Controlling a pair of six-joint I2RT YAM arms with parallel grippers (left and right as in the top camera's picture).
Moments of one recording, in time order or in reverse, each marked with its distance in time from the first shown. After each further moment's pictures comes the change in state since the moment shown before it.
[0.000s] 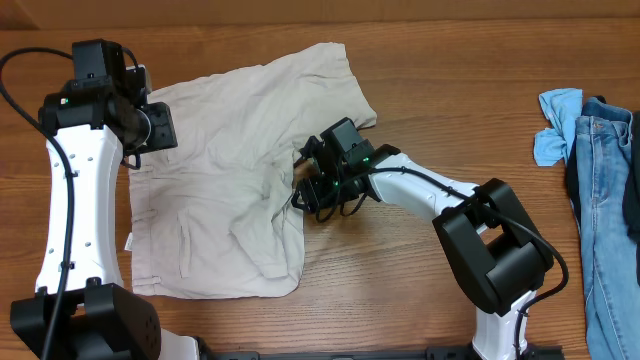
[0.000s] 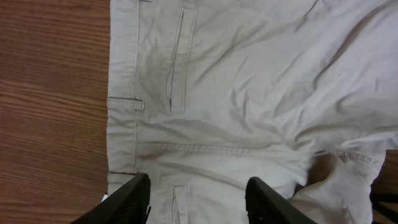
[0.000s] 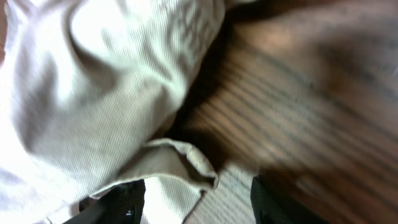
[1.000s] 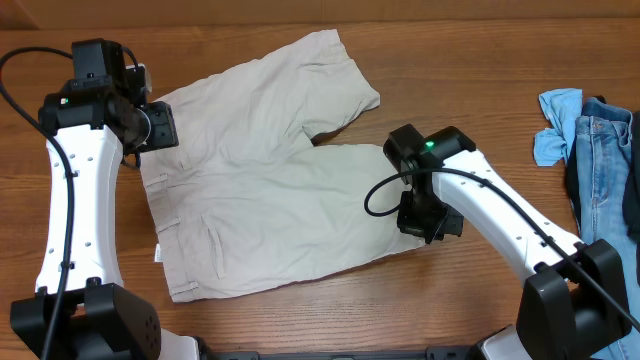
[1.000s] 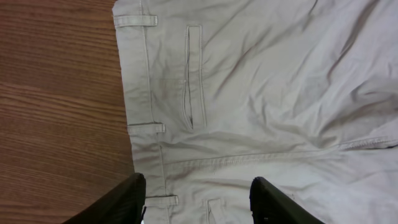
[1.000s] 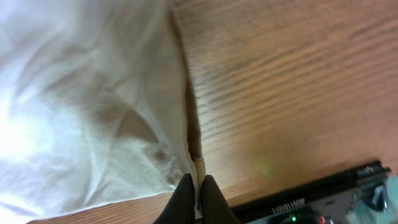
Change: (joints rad) left arm 0.000 0.000 0.000 0.007 0.000 0.000; right arm -0.141 -0.336 0.003 -1.008 0.599 0.460
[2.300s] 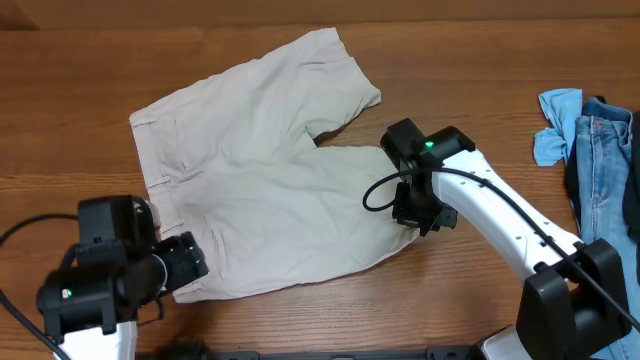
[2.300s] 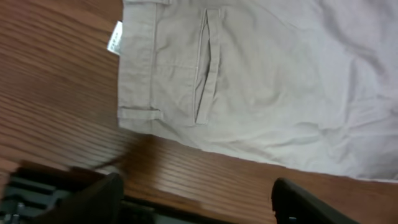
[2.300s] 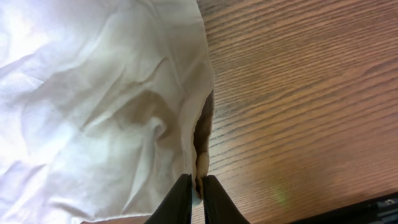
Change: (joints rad) left arm 0.008 -0.761 -0.563 -0.304 0.112 -0.257; right arm 0.000 0.000 0.000 0.118 0.014 -0.014
